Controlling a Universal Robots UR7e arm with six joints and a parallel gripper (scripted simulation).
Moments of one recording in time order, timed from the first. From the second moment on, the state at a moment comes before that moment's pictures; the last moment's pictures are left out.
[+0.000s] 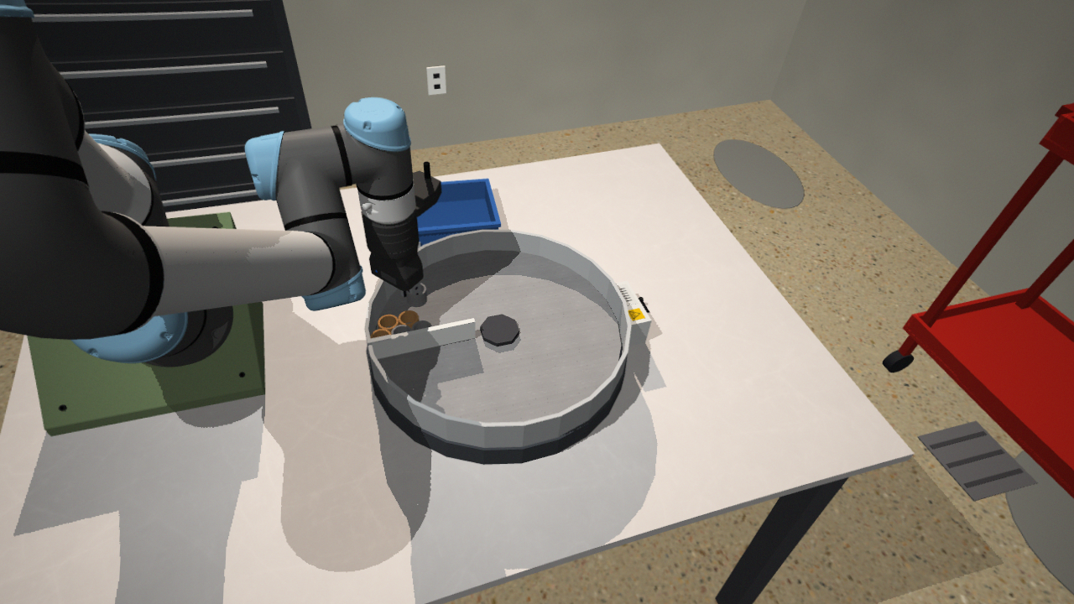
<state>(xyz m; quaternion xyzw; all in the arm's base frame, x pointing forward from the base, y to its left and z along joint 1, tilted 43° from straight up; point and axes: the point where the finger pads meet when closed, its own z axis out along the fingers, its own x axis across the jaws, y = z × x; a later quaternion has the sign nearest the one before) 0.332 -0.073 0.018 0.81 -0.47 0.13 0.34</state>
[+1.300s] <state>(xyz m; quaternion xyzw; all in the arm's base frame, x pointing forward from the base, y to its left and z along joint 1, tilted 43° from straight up) 0.336 -0.051 0.042 0.81 -0.47 0.13 0.34</state>
